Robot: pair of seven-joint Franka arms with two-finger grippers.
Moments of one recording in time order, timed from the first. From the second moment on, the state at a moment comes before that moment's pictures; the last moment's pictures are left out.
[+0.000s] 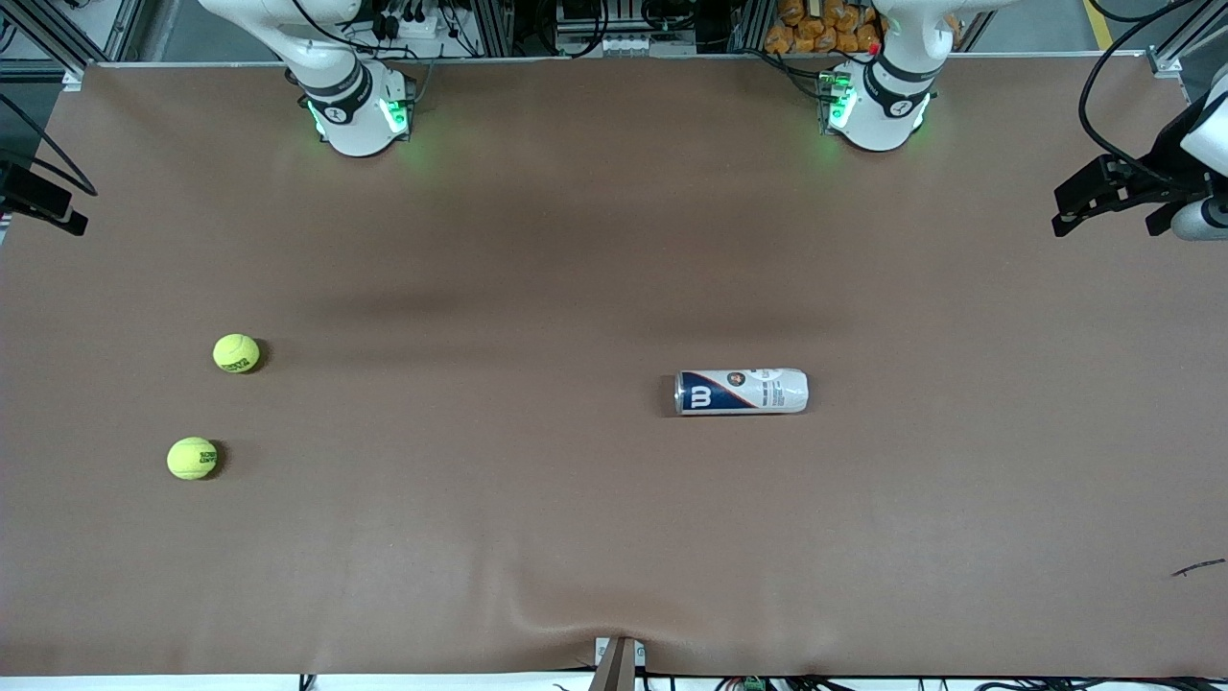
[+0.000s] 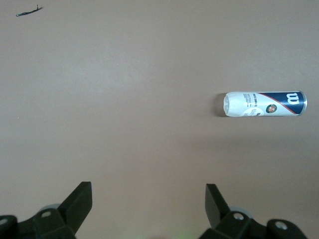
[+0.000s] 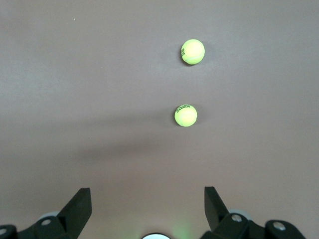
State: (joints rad) left arm 0.08 -0.05 -0.15 -1.54 0.02 1.51 -0.06; right arm -0.08 -0.01 -0.06 -1.50 0.01 1.42 -0.05
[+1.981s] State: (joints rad) left arm 0.06 0.12 -0.27 -1.54 0.02 1.60 -0.06; right arm -0.08 0.00 -0.07 -1.49 0.00 1.42 -0.05
